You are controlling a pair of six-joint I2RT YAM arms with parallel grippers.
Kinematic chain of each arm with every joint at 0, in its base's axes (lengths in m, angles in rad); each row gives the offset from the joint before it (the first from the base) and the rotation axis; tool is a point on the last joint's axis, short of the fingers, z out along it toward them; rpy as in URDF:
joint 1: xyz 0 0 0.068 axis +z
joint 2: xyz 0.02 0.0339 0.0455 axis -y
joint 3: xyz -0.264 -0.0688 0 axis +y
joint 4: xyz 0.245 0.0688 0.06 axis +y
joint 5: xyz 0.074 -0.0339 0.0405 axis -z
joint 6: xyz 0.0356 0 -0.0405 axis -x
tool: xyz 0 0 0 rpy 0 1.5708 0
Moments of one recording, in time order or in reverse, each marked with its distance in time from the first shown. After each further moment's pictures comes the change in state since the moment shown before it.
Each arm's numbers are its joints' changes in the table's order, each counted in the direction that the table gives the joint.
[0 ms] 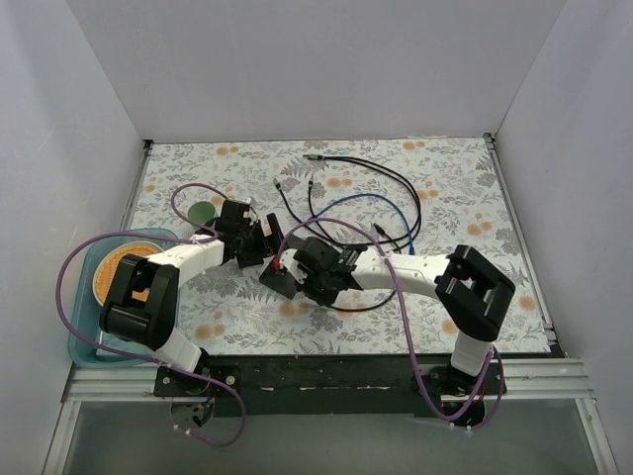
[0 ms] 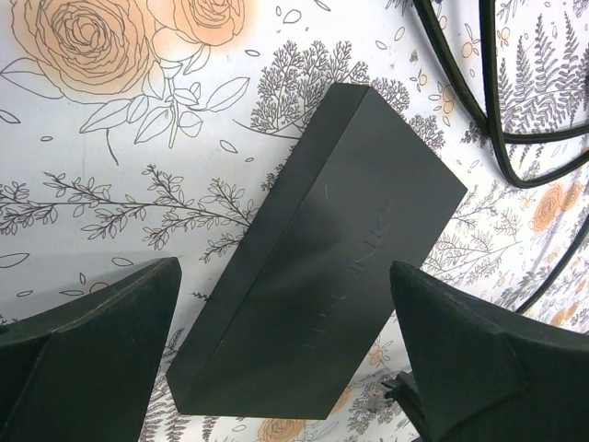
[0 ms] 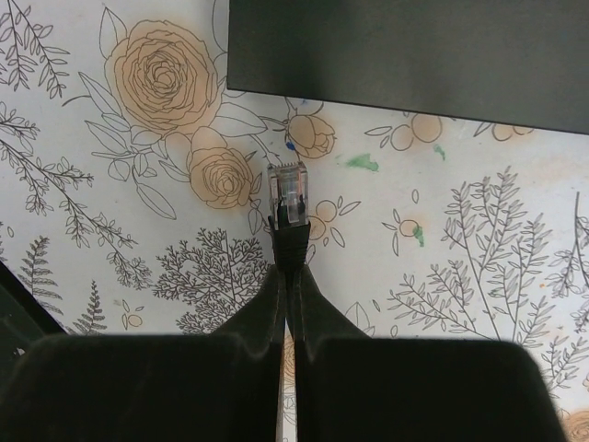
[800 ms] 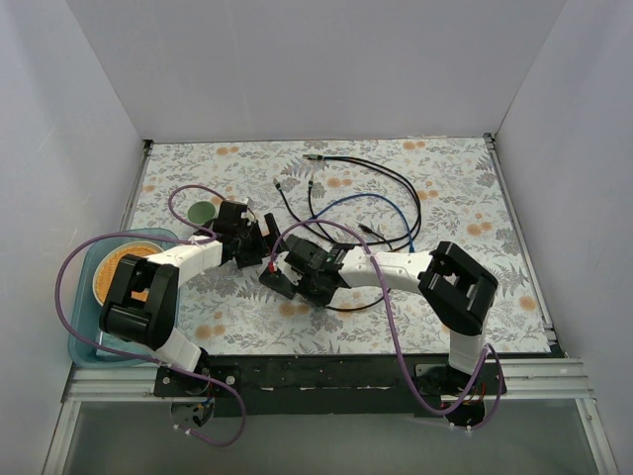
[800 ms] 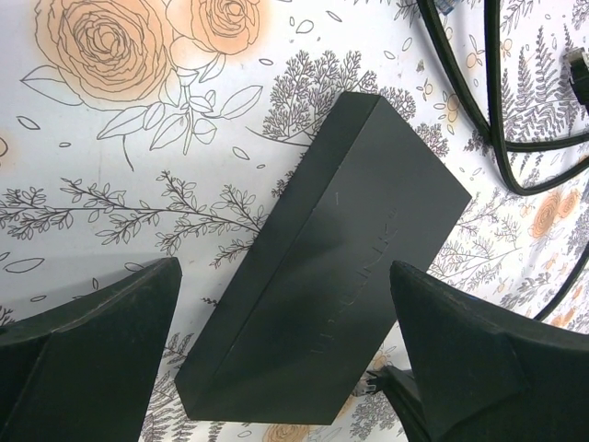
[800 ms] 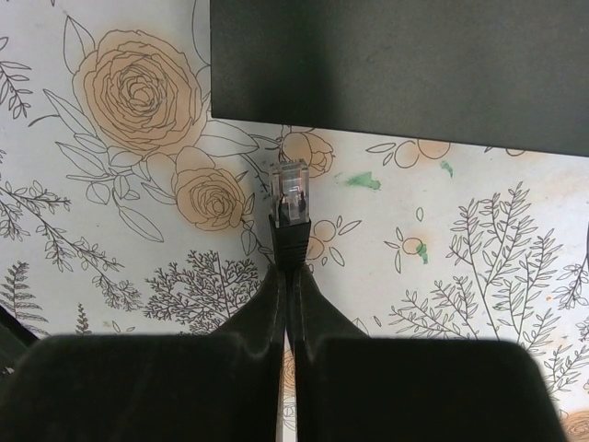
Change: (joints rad) left arm 0.019 0.000 0.018 -0.029 0.003 0.003; right arm 0.016 -0.102 -0.088 0.074 0.041 -0.011
